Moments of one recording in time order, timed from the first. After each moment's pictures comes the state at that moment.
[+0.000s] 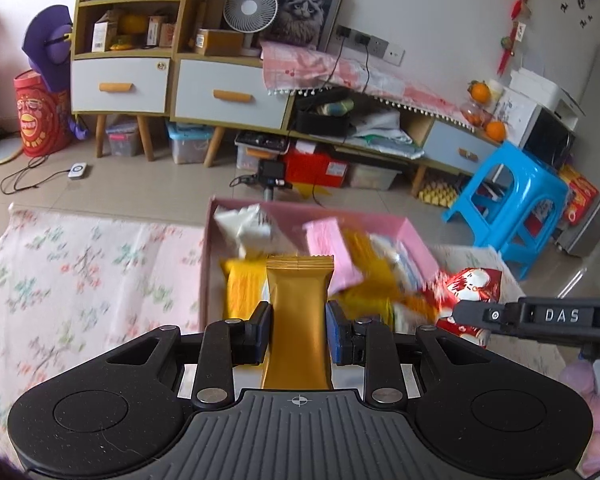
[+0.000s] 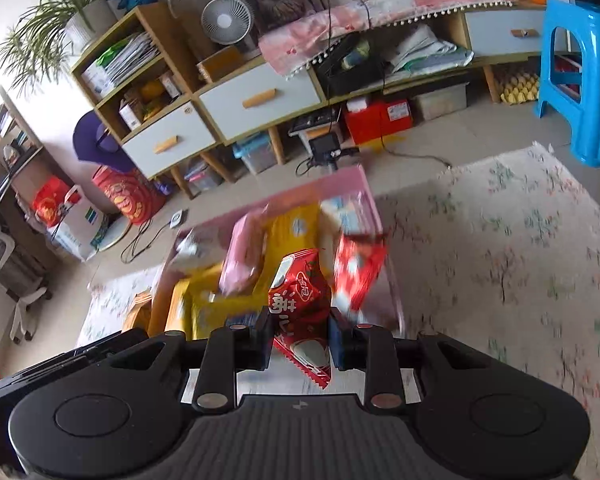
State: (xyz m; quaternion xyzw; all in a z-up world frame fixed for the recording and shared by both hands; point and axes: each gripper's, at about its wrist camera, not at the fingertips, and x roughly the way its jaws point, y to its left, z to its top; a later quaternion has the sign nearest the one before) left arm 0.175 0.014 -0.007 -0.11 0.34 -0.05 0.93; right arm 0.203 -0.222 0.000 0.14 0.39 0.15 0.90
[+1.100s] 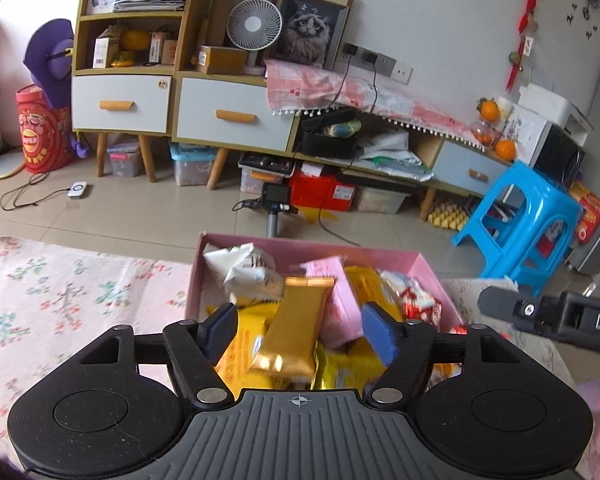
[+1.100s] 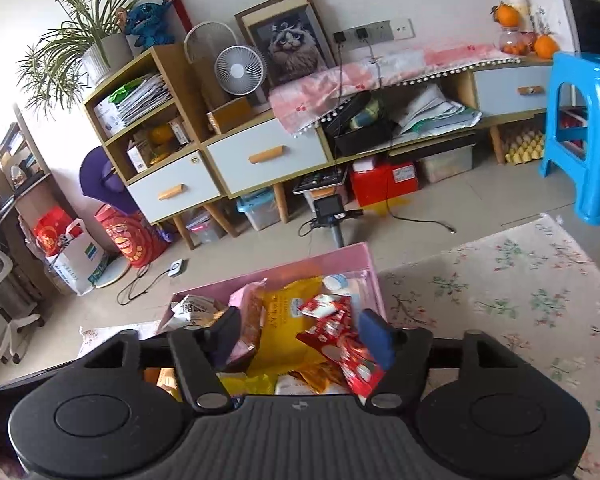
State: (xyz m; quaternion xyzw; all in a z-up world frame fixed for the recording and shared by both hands) left arm 0.193 0.008 -0.009 -0.11 0.32 -0.03 0.94; right arm 0.202 -0.229 0.011 0.13 0.31 0.14 0.93
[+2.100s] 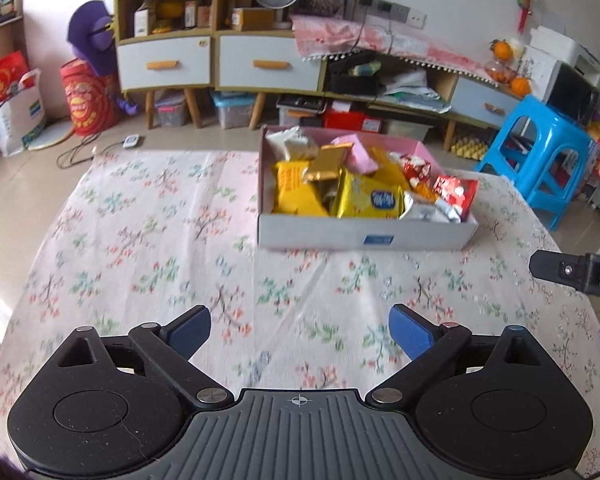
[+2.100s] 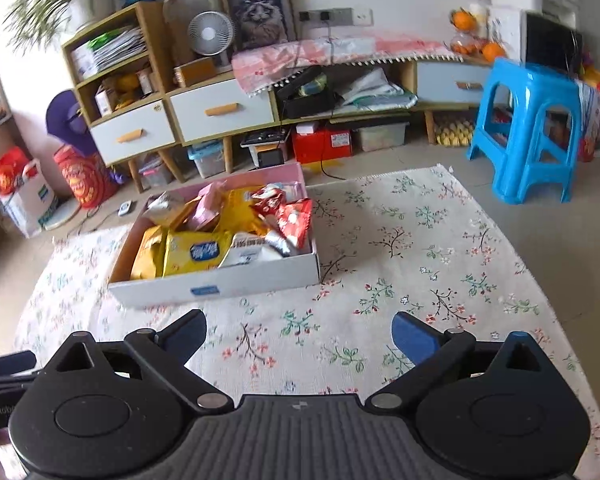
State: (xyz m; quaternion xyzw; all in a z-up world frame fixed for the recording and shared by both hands) left arm 0.038 0.002 -0.002 -0.07 0.40 0.02 0.91; right arm 0.068 -0.233 0.016 0.03 0.35 0.07 0.93
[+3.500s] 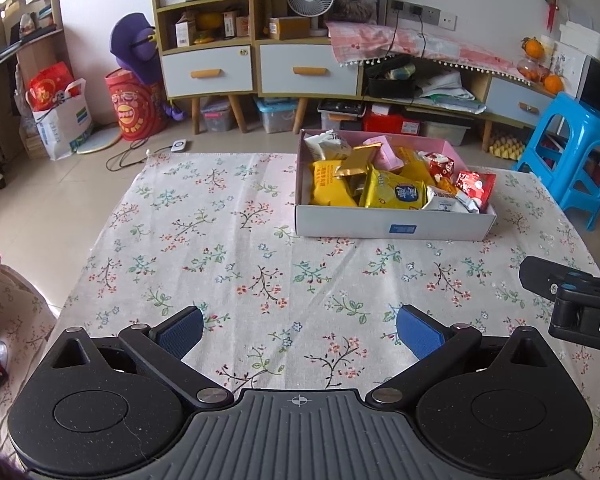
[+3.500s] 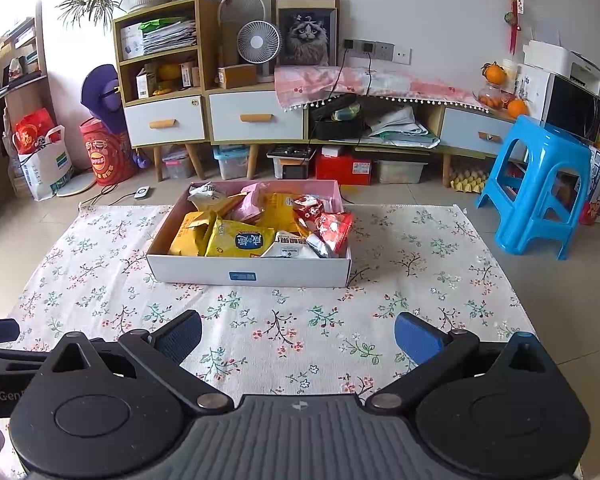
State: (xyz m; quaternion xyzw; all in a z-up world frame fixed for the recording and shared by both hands) left arm 0.001 -0.015 0.018 -0.04 0.39 0.09 0.92; right arm 0.028 -0.199 0.028 -0.04 0.32 0.09 0.94
